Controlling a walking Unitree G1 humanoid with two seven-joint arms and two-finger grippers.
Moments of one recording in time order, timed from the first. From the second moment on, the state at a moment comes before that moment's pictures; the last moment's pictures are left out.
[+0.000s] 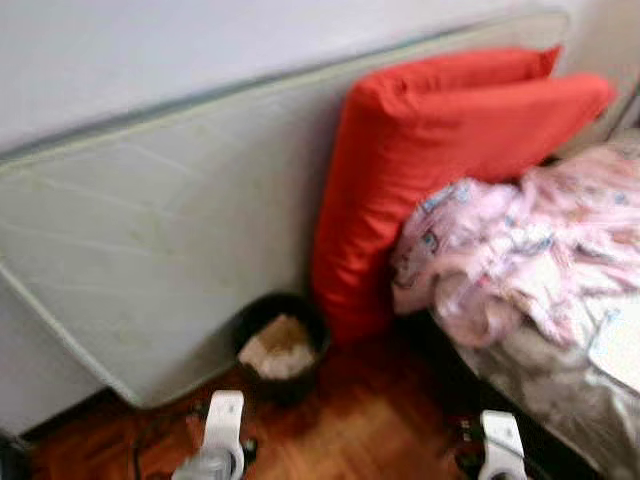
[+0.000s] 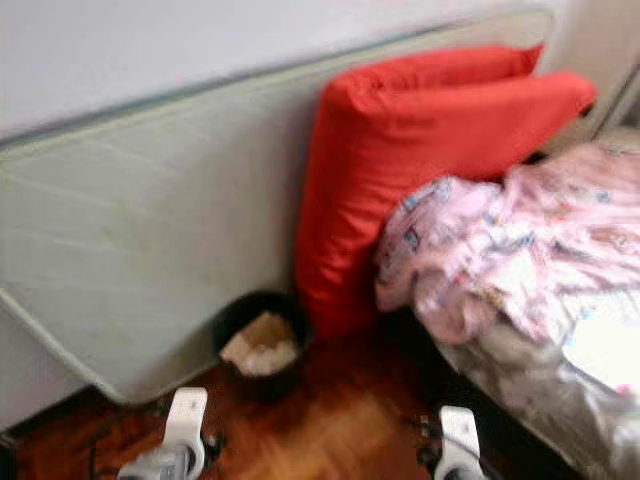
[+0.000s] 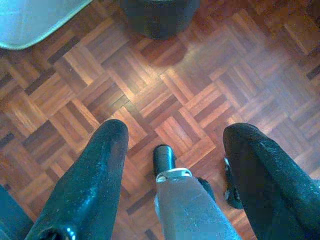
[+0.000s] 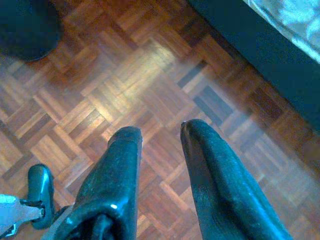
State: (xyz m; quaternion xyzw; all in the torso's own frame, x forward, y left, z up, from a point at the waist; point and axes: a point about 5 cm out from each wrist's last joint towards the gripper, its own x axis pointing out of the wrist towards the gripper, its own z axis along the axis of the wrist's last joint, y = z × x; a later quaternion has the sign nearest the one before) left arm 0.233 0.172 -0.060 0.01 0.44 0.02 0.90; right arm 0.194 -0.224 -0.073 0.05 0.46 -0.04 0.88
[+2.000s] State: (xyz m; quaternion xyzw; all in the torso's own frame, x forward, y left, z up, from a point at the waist) left arm 0.233 0.177 -0.059 0.01 0.44 0.03 0.90; right arm 0.188 -0.220 -0.076 0.05 0.47 -0.03 0.88
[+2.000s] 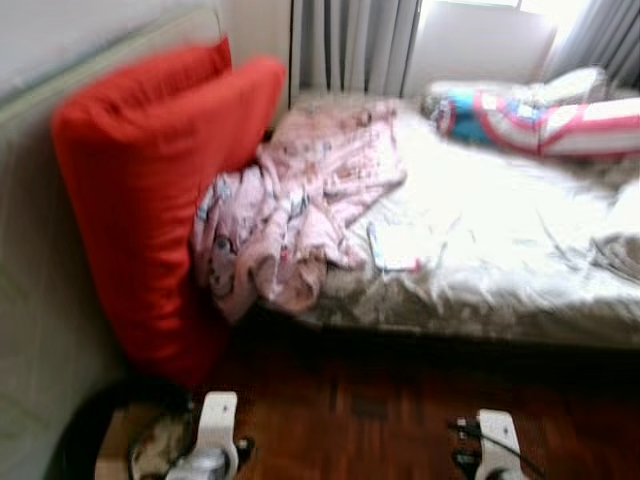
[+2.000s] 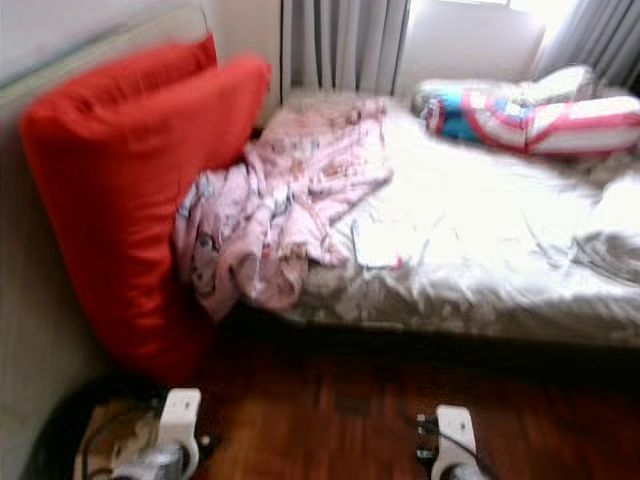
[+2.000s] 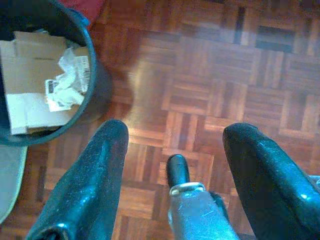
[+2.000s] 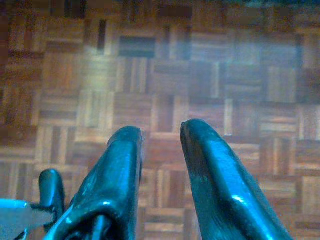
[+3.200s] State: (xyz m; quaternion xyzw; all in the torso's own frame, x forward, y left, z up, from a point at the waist) left arm 0.232 0.174 -0.060 0.01 0.44 0.03 0.90; right arm 0.193 -0.221 -0.074 0.06 0.46 -0.04 0.89
